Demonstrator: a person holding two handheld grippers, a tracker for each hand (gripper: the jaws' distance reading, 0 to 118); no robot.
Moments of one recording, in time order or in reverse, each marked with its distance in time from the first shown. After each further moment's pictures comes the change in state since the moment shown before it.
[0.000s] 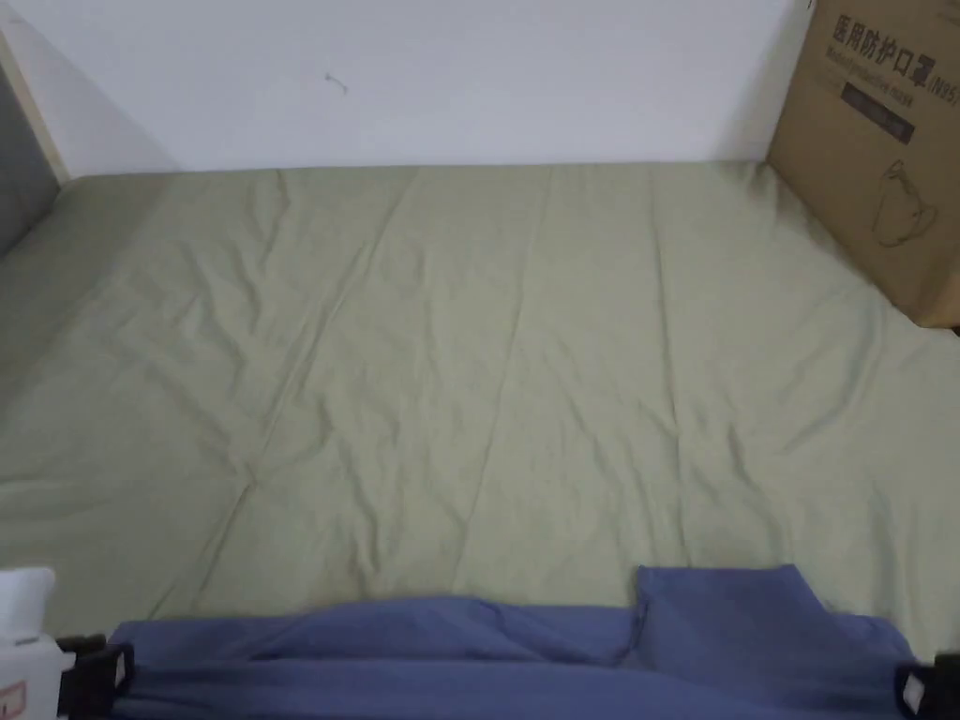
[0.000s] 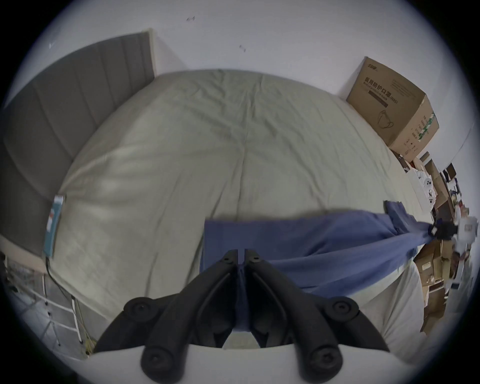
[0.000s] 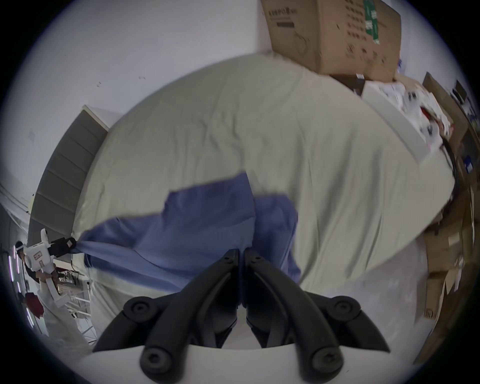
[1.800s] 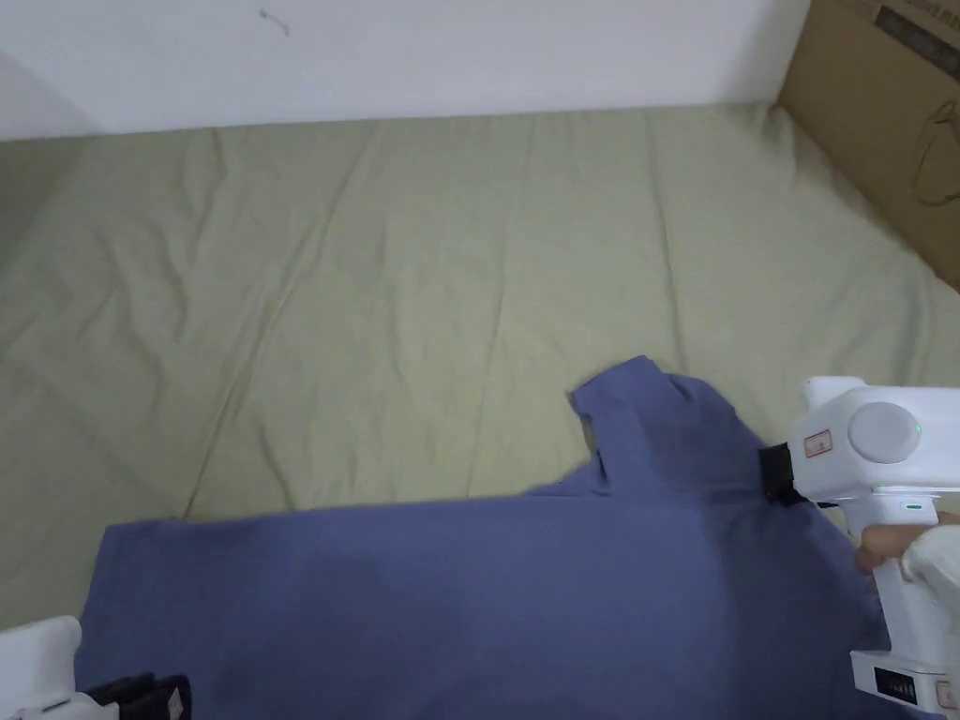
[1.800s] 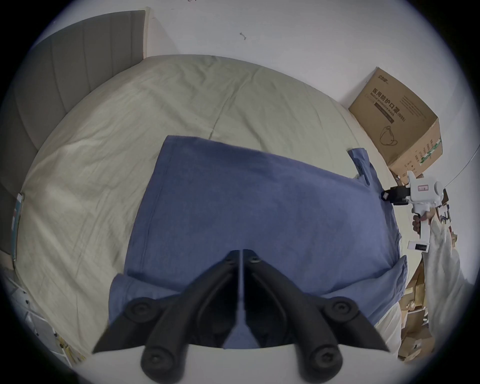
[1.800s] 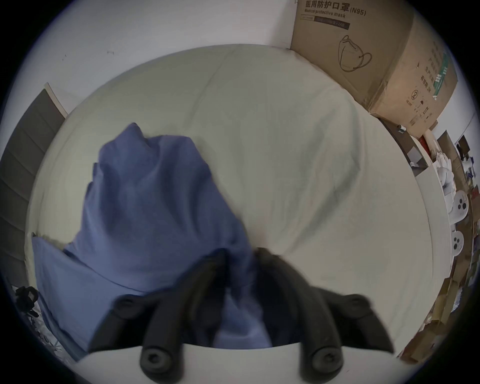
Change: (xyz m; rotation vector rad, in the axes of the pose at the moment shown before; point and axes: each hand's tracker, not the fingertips) left arm 0.050 0.066 -0.099 -0.007 -0.087 0.101; right arm -0.056 0.238 -0.206 0.019 -0.198 0.151
